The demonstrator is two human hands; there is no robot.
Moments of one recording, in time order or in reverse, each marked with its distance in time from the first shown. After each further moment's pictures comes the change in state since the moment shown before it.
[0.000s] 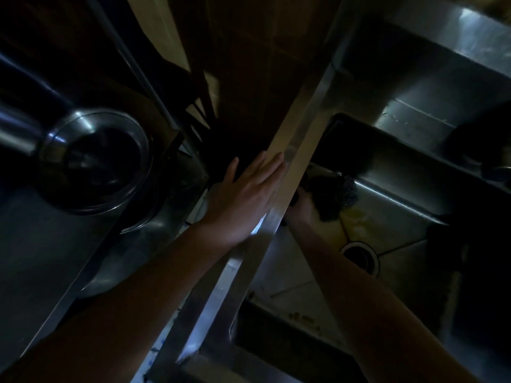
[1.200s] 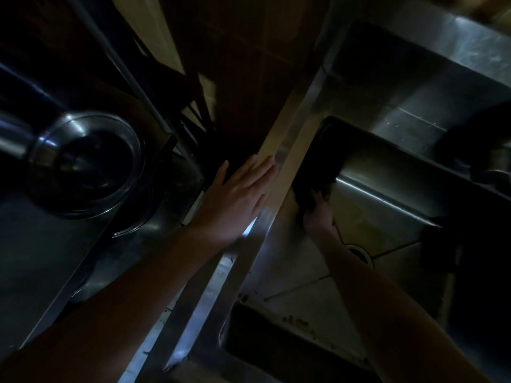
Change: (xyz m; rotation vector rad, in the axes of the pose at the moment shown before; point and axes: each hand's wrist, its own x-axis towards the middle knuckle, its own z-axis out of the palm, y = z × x) left_hand 0.000 -0.002 -0.003 -0.089 -0.011 0.000; right_hand 0.025 0.037 -0.053 -0.594 -0.094 0.013
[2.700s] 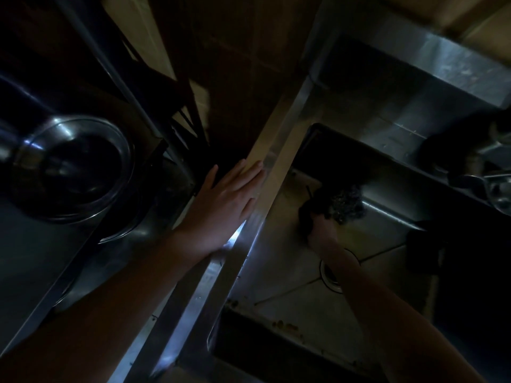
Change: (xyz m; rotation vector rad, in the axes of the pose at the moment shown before) left_hand -0.001 0.002 -0.002 -0.081 0.041 0.003; right_hand -0.022 0.031 -0.027 -0.181 -0.159 0.014
